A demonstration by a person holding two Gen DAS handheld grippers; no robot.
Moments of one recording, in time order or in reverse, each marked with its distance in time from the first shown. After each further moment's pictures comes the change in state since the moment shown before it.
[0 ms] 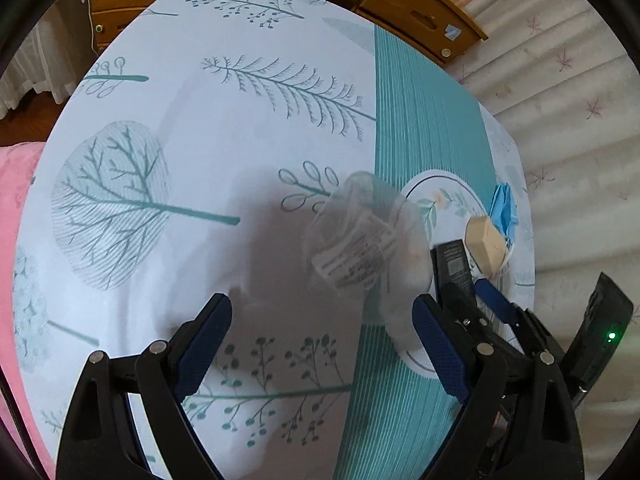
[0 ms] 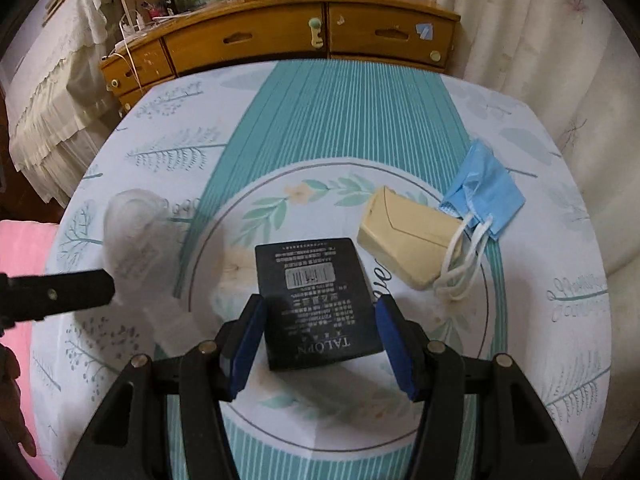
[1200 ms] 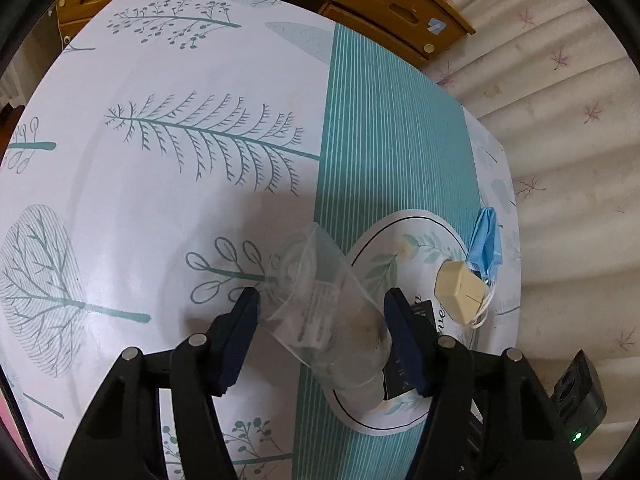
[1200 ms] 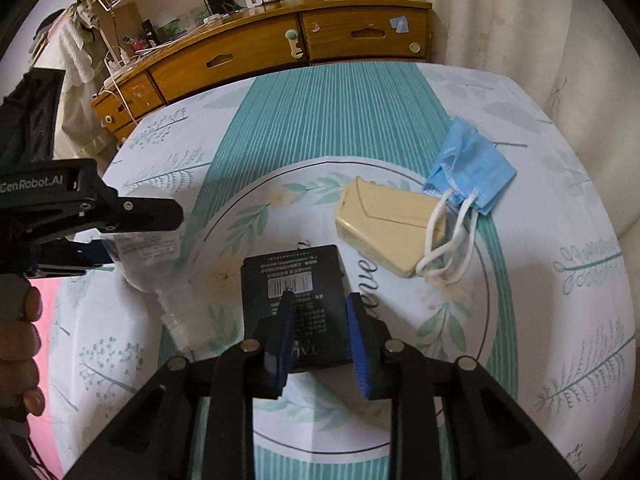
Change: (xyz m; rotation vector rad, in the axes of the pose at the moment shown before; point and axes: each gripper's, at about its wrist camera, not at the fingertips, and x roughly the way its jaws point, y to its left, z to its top) left arm 0.028 -0.039 0.052 0.033 0.029 -0.046; right arm -0.002 -0.020 -0.008 0.152 -0.038 0.076
